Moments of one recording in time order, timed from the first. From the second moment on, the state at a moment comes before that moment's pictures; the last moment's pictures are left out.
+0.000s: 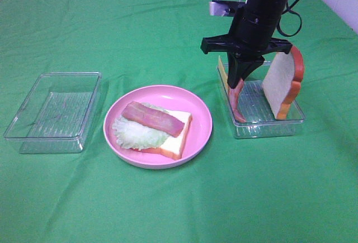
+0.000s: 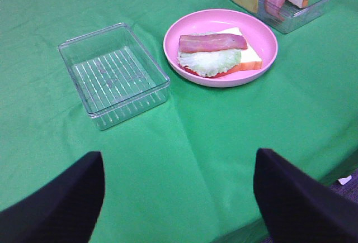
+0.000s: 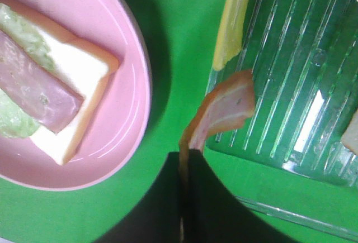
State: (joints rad) left arm -0.56 0.00 -0.50 0.05 1.05 -0.05; right arm 0.36 2.13 -1.75 0.22 1.21 0.00
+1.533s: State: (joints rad) left arm -0.56 0.00 -0.50 0.05 1.05 -0.05; right arm 0.61 2.13 -1.73 0.85 1.08 -0.31
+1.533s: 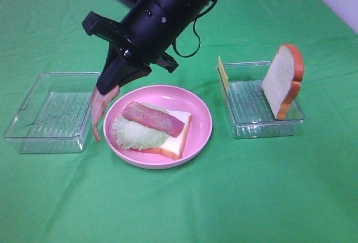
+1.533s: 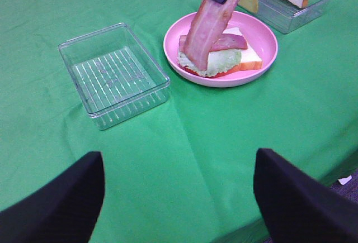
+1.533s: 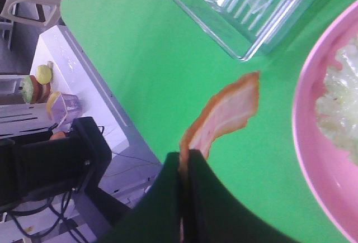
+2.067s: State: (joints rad) left arm -0.56 0.00 -0.50 0.05 1.05 -0.05; right arm 0.60 2.18 -1.73 0.45 0.94 -0.13
